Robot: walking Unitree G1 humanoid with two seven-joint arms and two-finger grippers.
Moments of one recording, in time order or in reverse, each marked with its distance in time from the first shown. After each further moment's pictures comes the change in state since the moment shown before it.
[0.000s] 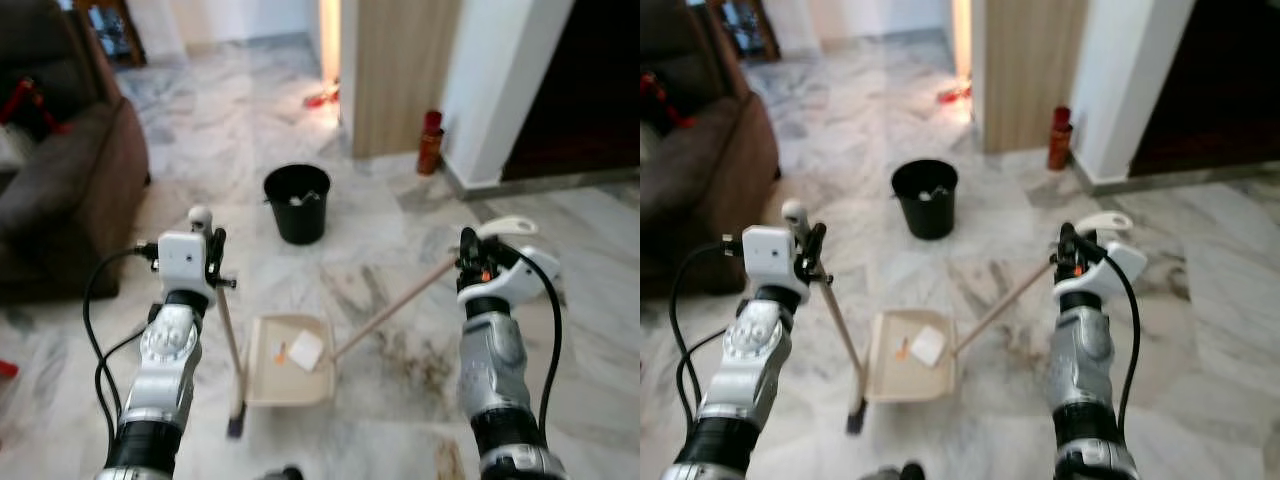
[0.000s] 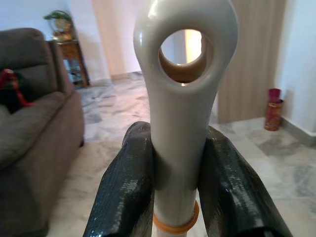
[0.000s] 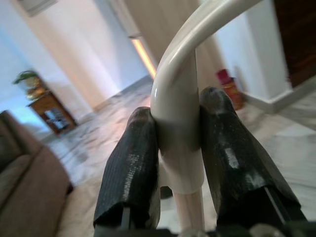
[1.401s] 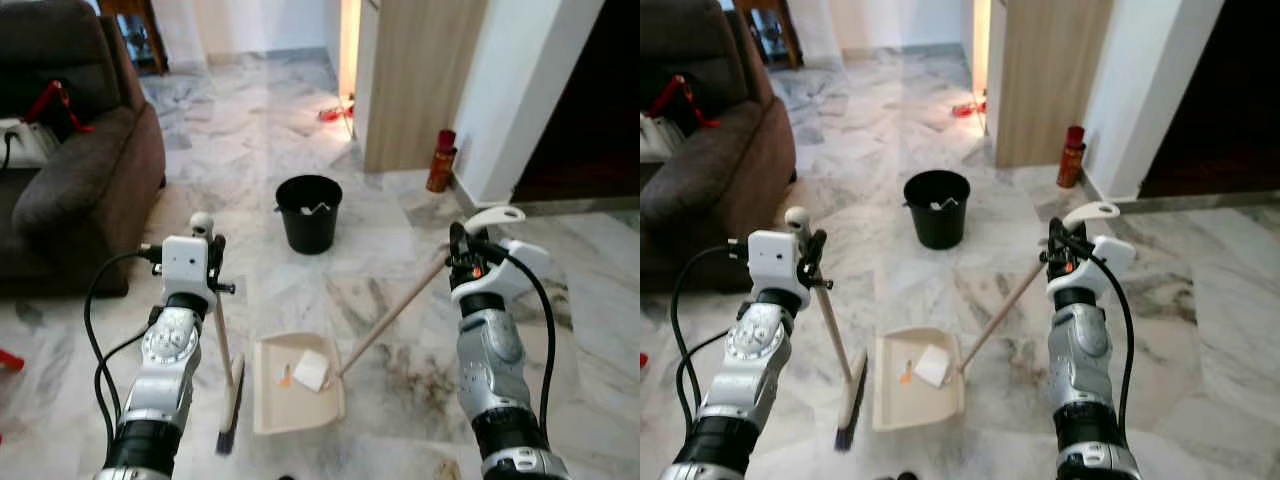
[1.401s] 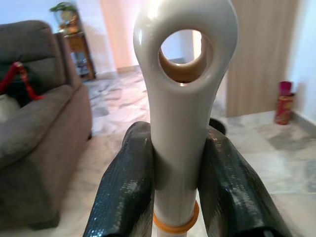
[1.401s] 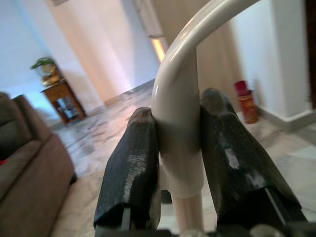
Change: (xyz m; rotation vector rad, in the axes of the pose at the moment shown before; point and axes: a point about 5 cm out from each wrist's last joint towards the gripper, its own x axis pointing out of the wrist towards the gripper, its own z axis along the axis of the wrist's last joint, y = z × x) left arm 0.000 0.000 -0.009 0.038 0.053 -0.004; right arm 0.001 0.005 0.002 -0.065 0.014 0.059
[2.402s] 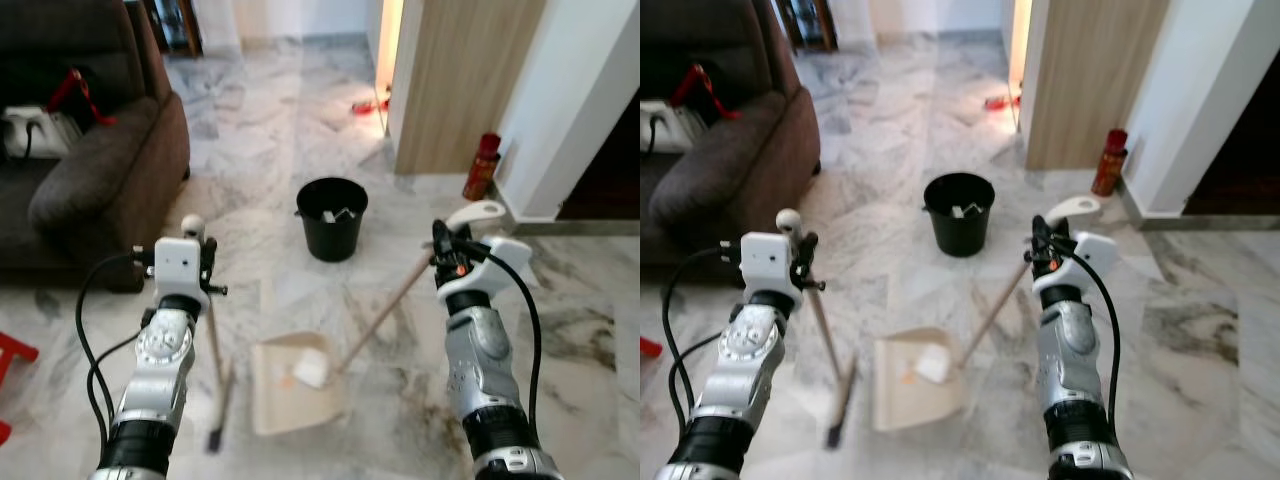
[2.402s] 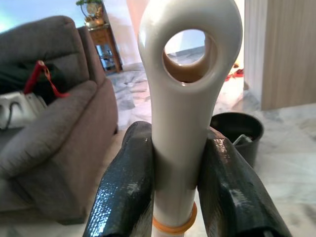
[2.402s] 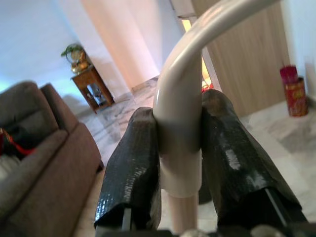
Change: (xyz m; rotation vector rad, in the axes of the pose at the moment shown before) left arm 0.001 0.008 0.000 0.035 0.008 0.027; right arm 0.002 0.014 -0.001 0.023 0.004 0.049
